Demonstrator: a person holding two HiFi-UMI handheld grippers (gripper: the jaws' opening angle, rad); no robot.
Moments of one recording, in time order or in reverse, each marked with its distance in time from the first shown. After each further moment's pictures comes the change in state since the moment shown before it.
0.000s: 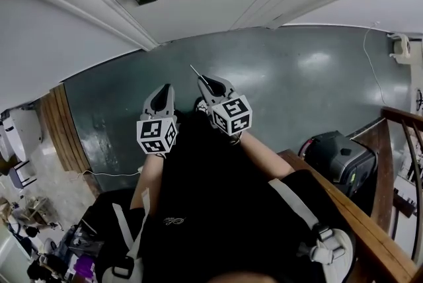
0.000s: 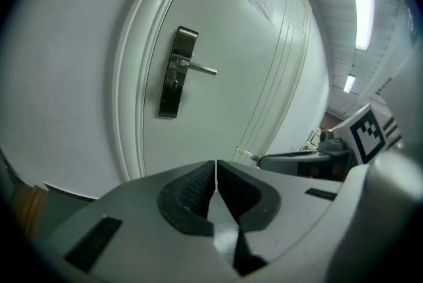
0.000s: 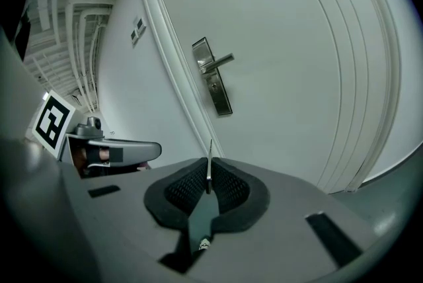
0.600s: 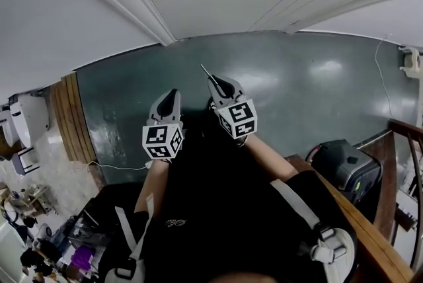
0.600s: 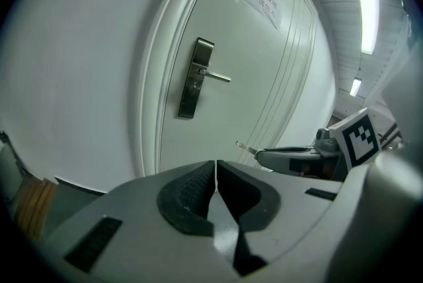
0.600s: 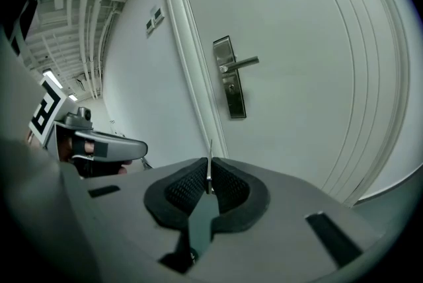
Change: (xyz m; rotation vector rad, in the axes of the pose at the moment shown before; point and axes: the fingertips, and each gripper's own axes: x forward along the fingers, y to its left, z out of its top) left arm -0.057 0.036 -0.008 -0.035 -0.010 0.046; right arm 0.016 0.049 0.004 -0.128 -0.017 -0.021
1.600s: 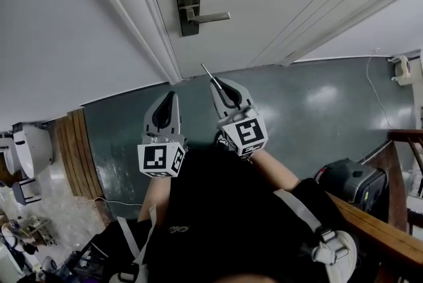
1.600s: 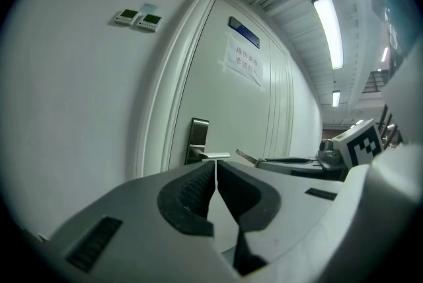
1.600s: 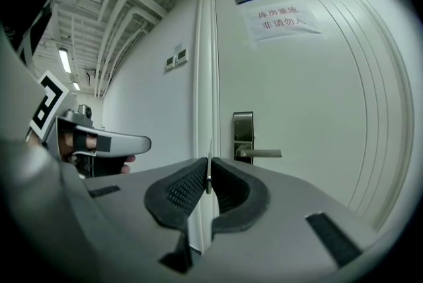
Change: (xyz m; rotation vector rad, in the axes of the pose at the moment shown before) left arm -0.065 0.022 0.184 0.155 -0.426 -0.066; right arm -0.012 0.060 0.178 -0.208 -0.350 -0.086
